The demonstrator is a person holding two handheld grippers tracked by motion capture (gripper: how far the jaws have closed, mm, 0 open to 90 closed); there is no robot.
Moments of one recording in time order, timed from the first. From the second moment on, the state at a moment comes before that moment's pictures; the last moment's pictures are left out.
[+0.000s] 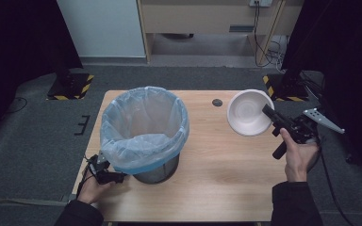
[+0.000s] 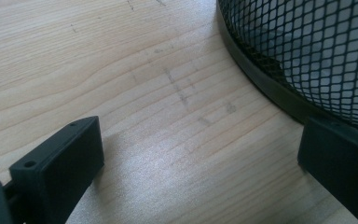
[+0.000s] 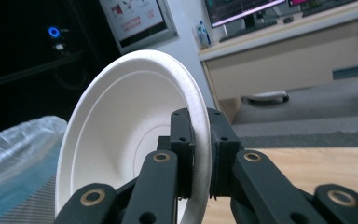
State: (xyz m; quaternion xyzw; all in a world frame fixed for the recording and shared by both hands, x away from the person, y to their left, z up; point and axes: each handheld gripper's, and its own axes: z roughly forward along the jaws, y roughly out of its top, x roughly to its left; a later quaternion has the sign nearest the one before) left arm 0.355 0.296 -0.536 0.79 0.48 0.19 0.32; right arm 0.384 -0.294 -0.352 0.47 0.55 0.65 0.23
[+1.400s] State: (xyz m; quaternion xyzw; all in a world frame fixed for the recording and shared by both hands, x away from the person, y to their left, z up) left arm 0.355 0.296 -0.536 0.79 0.48 0.19 0.32; right arm 0.360 -0.255 -0.285 0.37 0.53 0.73 0.23
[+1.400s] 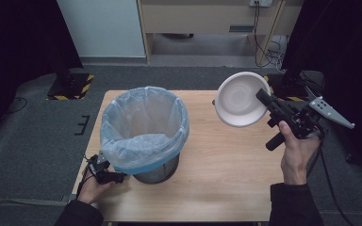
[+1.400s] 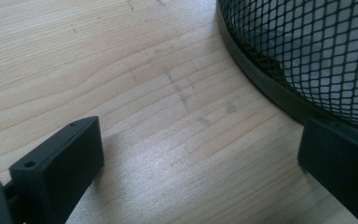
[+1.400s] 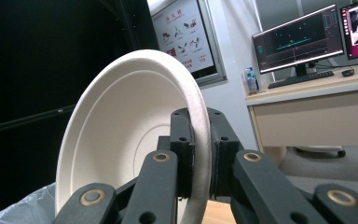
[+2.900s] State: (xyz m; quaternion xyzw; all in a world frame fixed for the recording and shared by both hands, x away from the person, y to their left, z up) left arm 0.355 0.296 -0.536 0.79 0.48 0.19 0.32; right arm 0.385 -0.151 -0.237 0.31 0.57 0.73 0.22
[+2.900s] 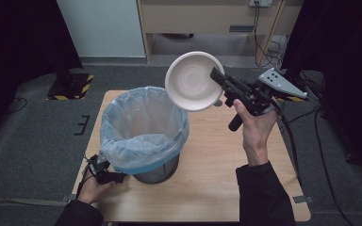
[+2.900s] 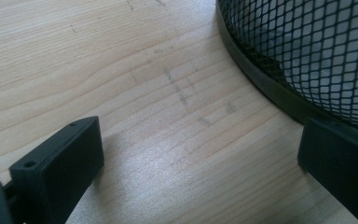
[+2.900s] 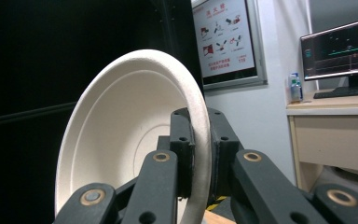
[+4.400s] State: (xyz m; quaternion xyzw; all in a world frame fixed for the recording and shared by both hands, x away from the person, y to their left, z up) left arm 0.355 0.297 -0.536 0.79 0.48 0.19 0.32; right arm 0.408 -0.067 -0.268 0.29 0.64 0.69 0.19
